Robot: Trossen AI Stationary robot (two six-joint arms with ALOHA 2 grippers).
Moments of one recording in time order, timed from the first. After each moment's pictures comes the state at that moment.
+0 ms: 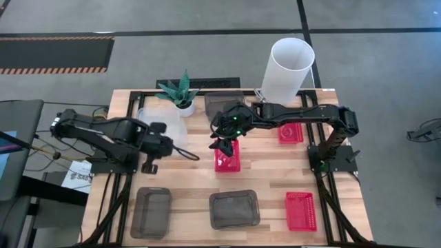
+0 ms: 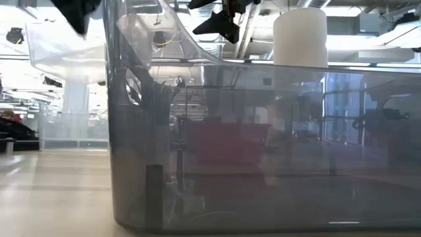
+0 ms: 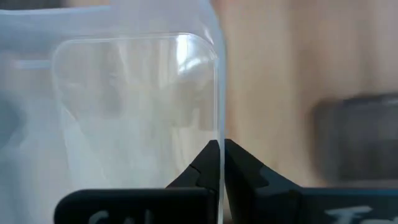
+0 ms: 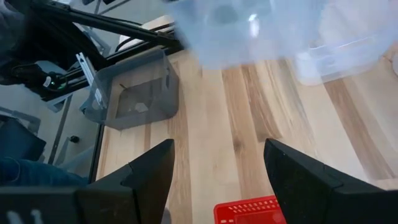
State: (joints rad) left arm -0.22 1.21 1.27 -1.39 -0.16 -0.07; right arm -0.07 1.72 1.57 -0.47 -0.26 0.31
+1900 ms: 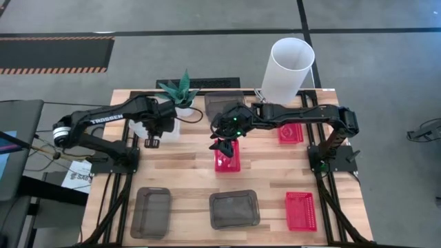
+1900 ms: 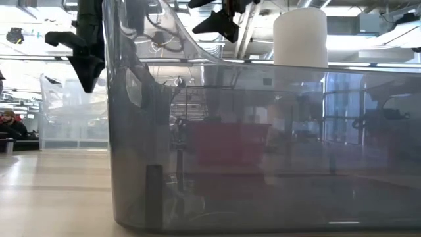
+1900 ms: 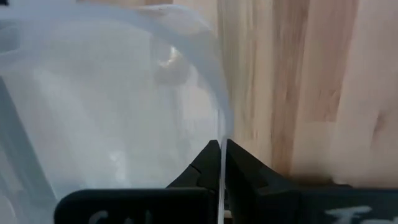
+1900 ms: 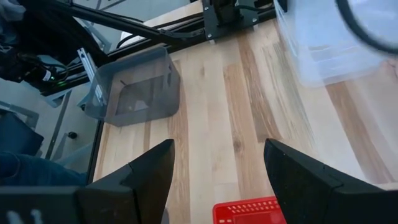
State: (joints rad) left arm 0.40 1.26 1.04 -1.31 -0.09 0.45; right arm -0.07 1.72 1.57 -0.47 -0.26 0.28
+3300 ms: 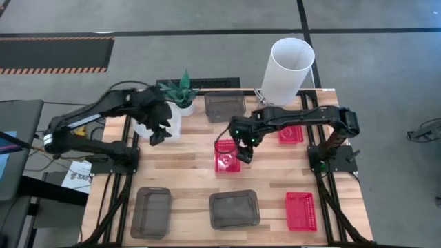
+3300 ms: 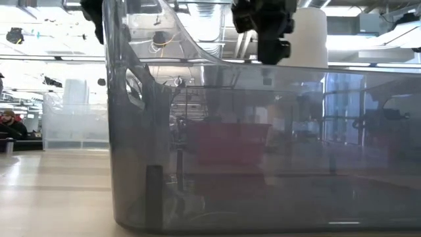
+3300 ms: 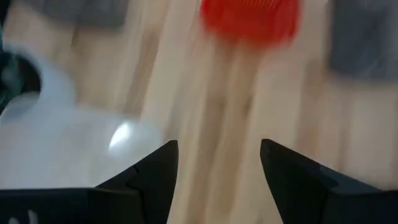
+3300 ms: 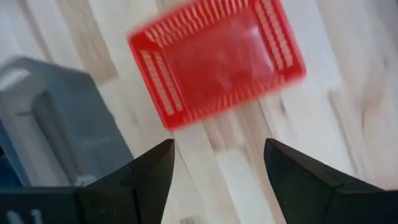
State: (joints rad) left arm 0.40 1.10 1.22 -1.20 0.24 0.08; right arm -0.05 1.71 1.55 -1.09 -0.11 0.38
